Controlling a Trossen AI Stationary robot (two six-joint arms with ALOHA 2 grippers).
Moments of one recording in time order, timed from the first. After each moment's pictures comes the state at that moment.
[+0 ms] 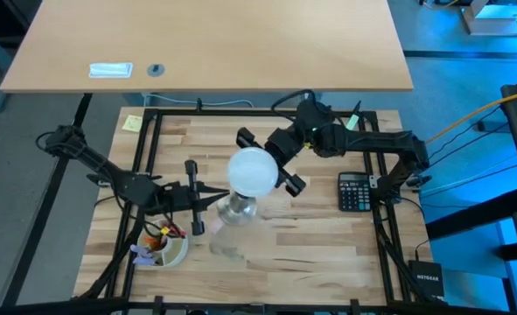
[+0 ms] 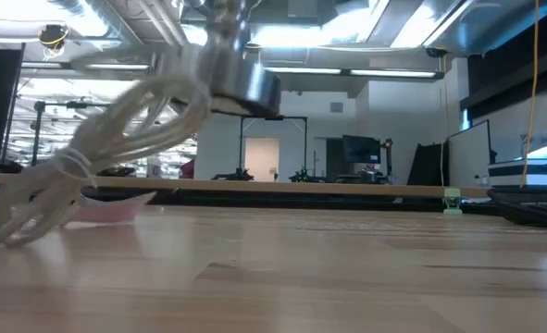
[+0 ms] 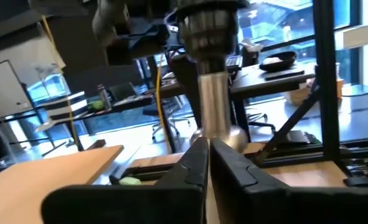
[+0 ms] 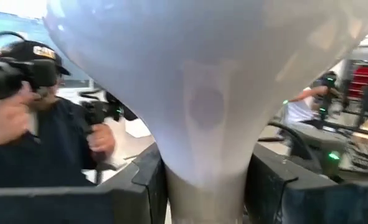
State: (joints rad) left arm -0.55 1.15 0.88 0.39 -0.72 0.31; right arm 0.00 1.71 1.79 0.25 -0.88 0.12
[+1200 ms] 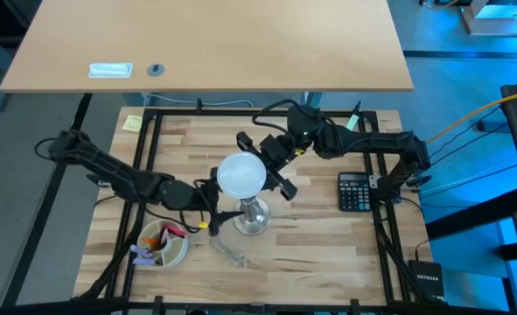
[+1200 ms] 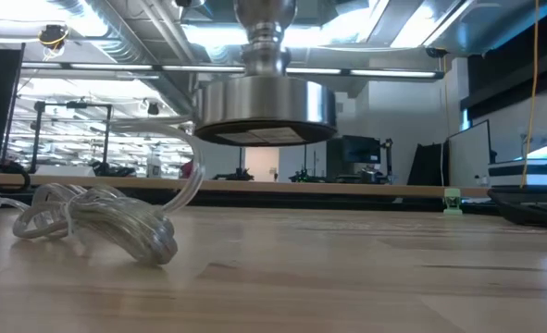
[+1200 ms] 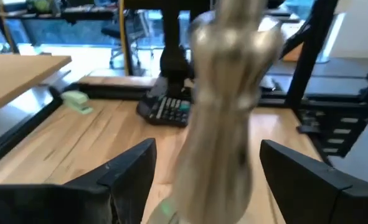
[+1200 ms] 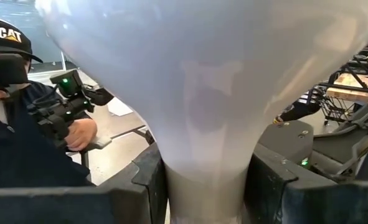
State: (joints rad) left arm -0.39 1.27 0.88 0.15 -0.47 -0.12; right arm 0.00 1.71 1.80 0.02 -0.75 0.03
